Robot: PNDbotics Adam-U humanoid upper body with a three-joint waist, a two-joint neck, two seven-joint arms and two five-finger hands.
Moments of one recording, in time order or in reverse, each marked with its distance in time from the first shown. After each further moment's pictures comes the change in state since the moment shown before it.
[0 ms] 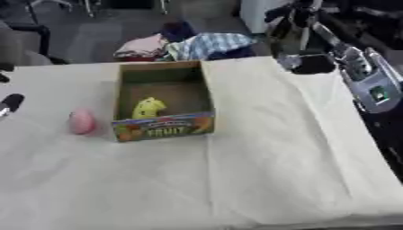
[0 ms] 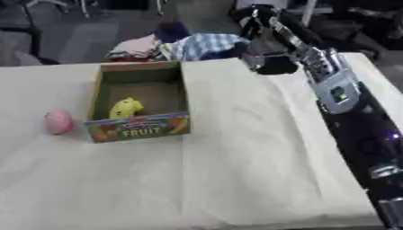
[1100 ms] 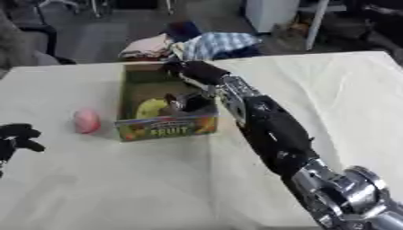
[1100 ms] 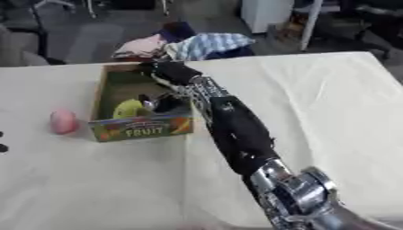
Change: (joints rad) left arm 0.374 -0.412 0.115 -0.444 0.545 0.228 -0.233; right arm -0.298 0.426 -0.091 0.672 0.988 -0.076 -0.225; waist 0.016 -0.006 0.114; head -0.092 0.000
